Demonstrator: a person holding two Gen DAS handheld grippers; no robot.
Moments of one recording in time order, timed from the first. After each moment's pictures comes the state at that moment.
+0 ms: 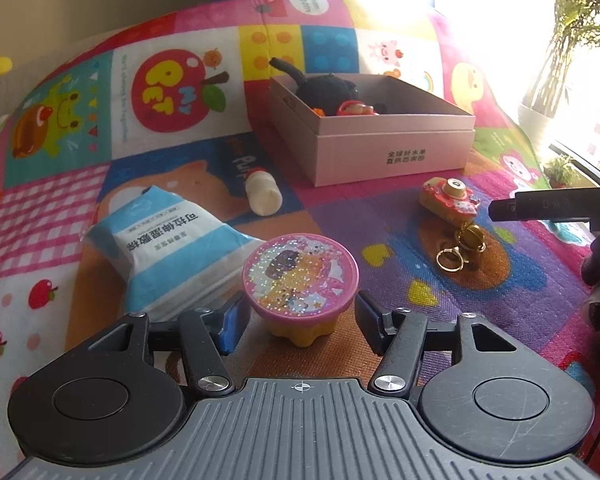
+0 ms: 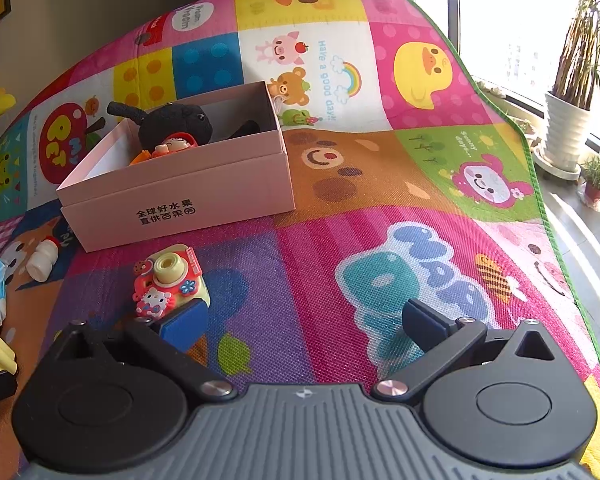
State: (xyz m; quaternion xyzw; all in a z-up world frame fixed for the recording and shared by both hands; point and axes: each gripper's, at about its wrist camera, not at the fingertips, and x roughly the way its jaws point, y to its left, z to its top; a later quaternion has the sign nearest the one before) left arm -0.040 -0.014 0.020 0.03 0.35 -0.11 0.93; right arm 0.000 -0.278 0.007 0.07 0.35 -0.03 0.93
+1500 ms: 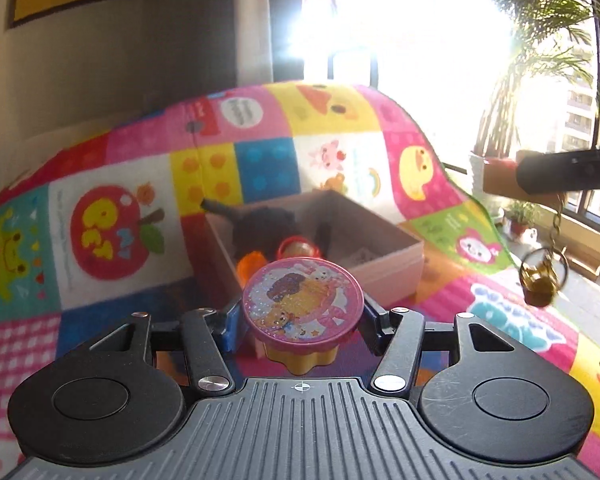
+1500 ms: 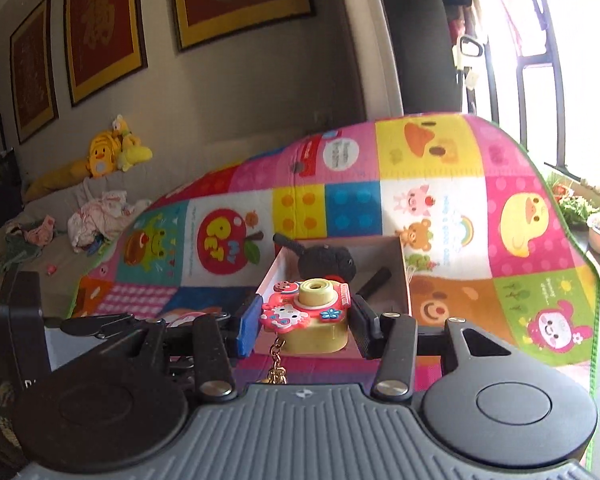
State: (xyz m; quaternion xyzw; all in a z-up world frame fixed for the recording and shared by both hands) left arm 0.019 -0.067 0.094 0.07 0.22 -0.19 0.95; right arm -0.052 -0.270 0.157 0.06 0.21 0.15 0.96
